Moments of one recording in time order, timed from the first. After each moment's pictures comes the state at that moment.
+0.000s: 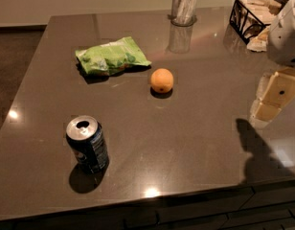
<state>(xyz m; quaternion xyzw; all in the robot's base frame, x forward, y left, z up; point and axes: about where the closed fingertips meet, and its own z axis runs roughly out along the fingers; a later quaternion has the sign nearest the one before) 0.438 -0.217 0.976 -0.60 0.78 -0.03 0.16</state>
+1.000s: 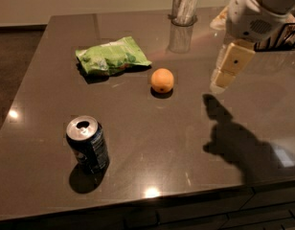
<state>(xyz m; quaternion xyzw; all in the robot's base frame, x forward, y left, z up) 0.521 -0.167 0.982 -0.63 0.74 0.00 0.22</state>
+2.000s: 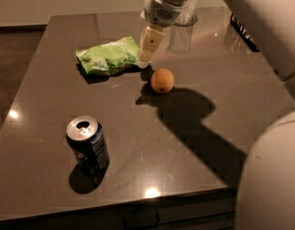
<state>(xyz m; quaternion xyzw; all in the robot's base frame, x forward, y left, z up) 0.658 -0.014 0.954 -0.67 0.69 0.05 0.26</state>
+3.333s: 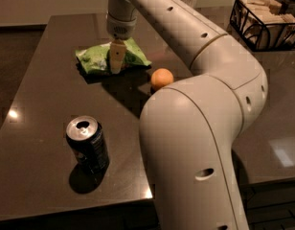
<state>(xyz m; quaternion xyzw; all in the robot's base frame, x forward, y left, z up) 0.736 0.071 0.873 -0.69 0.70 0.01 0.17</state>
